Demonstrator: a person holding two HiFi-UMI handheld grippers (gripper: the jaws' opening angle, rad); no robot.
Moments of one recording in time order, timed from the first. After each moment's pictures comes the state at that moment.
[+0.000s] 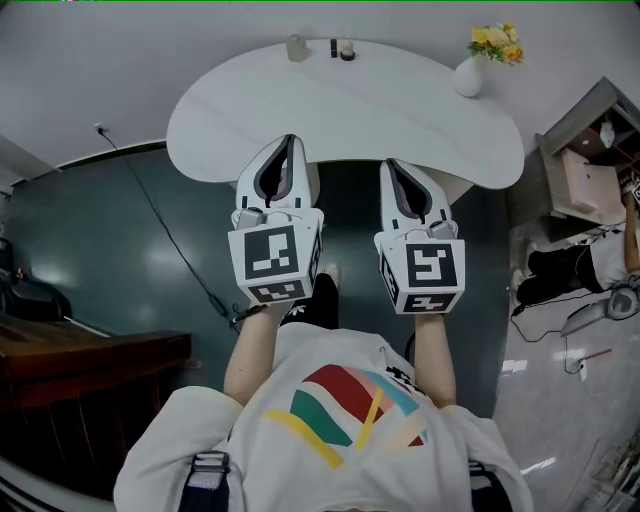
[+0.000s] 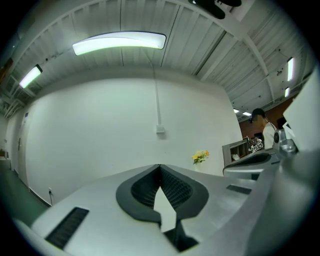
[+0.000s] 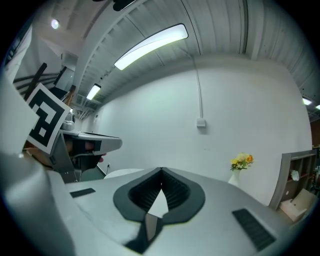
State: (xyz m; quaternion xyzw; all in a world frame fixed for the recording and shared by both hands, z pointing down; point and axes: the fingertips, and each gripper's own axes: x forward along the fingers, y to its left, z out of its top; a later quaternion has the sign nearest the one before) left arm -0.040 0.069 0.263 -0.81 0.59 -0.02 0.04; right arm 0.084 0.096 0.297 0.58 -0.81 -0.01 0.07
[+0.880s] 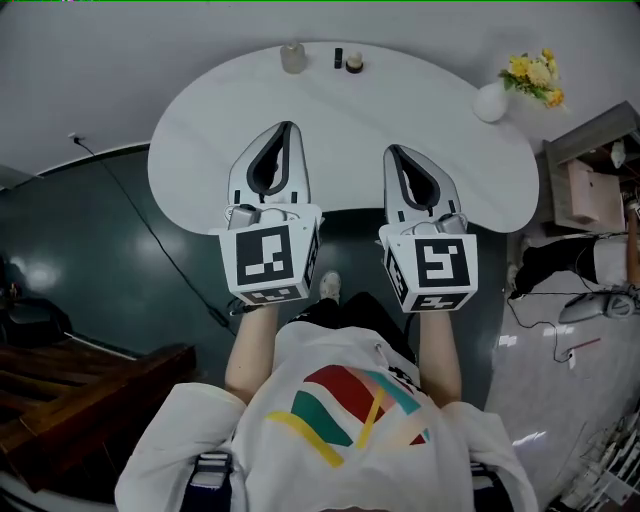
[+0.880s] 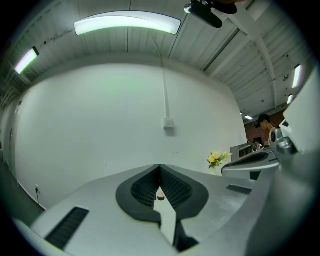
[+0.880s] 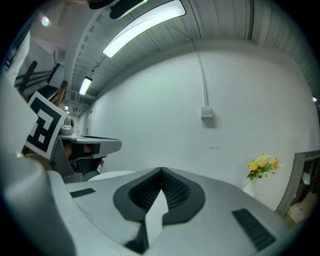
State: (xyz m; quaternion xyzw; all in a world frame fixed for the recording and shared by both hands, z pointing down) left arm -0.063 -0.125 0.258 -0.82 0.57 -0.02 0.01; right arm 0.061 -0.096 0.286 0.58 -0.81 0.01 0.10
